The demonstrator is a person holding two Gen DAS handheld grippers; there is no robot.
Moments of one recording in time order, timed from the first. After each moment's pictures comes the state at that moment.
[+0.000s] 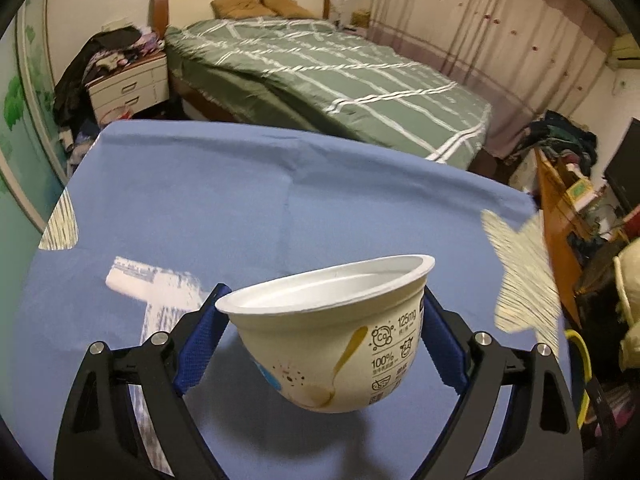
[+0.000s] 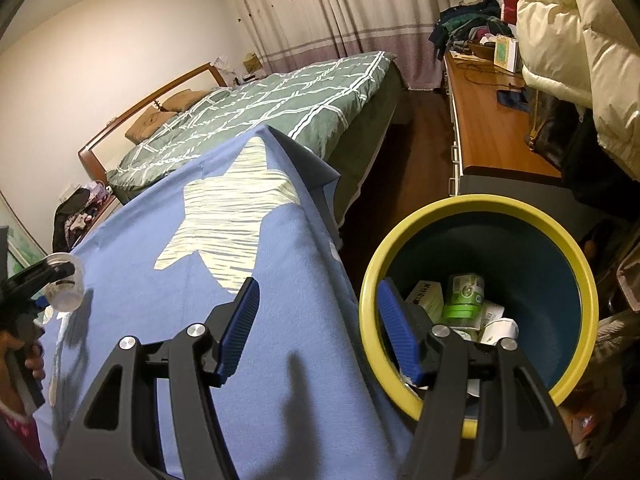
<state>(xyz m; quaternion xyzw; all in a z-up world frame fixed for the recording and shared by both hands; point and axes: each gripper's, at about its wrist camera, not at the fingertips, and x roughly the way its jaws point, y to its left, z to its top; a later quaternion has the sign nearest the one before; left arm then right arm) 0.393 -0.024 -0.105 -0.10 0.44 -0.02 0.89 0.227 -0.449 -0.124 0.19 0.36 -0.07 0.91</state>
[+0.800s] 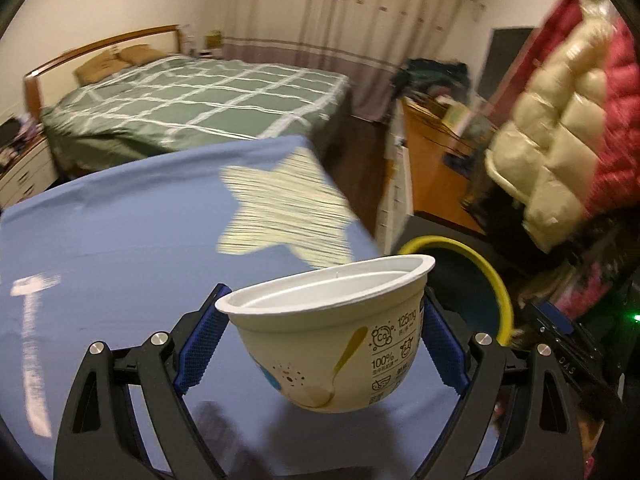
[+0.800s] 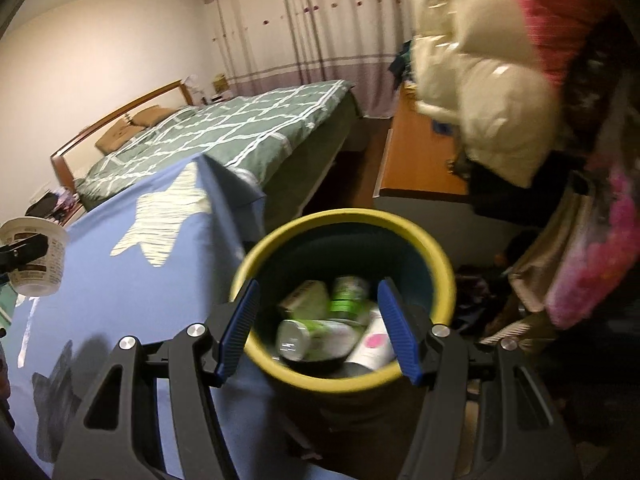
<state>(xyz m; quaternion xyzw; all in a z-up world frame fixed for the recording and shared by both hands) 0.244 -0.255 -0.050 0.01 0.39 -0.24 0.89 0.112 -0.524 -0.100 0.15 0.32 -0.15 0.92</state>
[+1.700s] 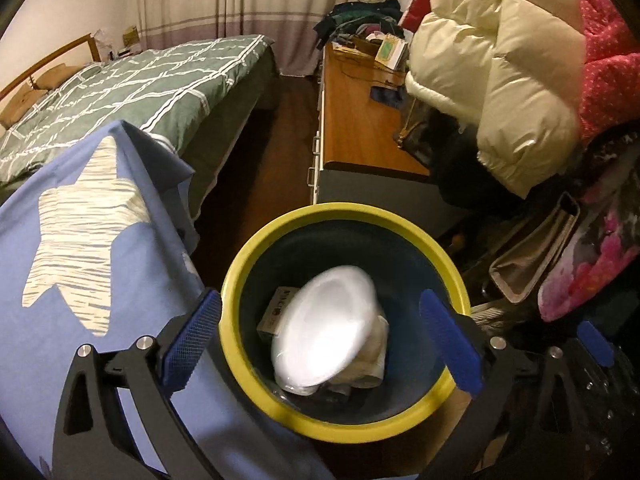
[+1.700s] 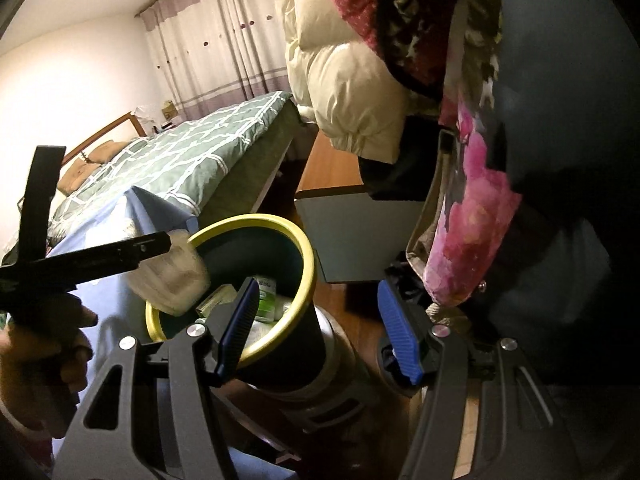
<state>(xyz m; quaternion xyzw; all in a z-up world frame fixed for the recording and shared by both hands) 0.264 -0.470 -0.118 0.09 0.43 -0.32 0.84 0.050 -0.599 -0.110 0.19 0.31 -0.22 0.90</state>
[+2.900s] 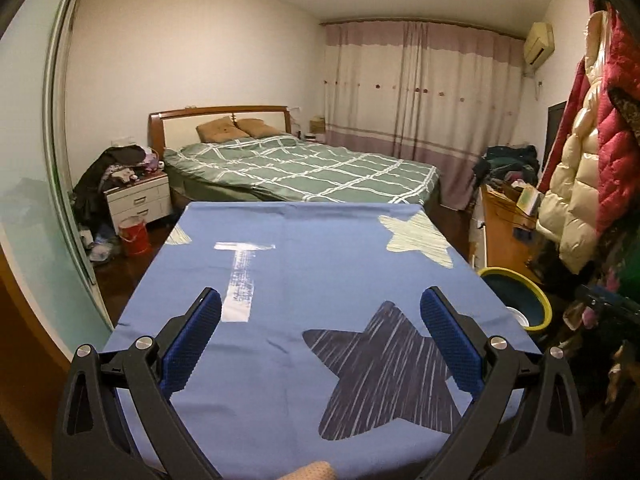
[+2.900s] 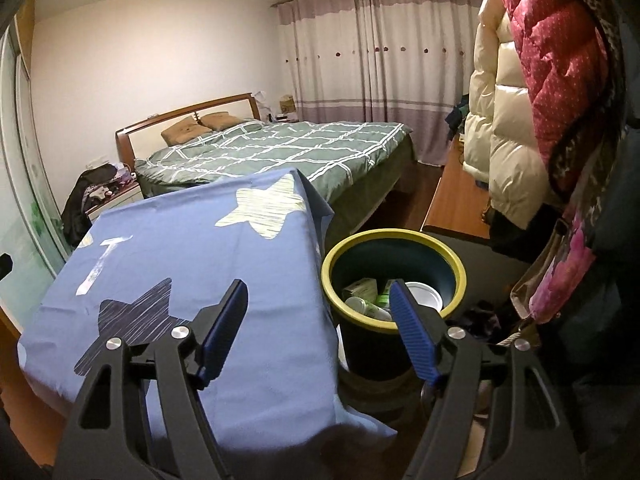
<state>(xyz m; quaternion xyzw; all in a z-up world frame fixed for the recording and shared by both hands) 0.013 -0.031 -0.004 -0.02 0.23 -0.05 0.97 0.015 -0.426 -0.041 0.07 0.27 -0.05 0.96</state>
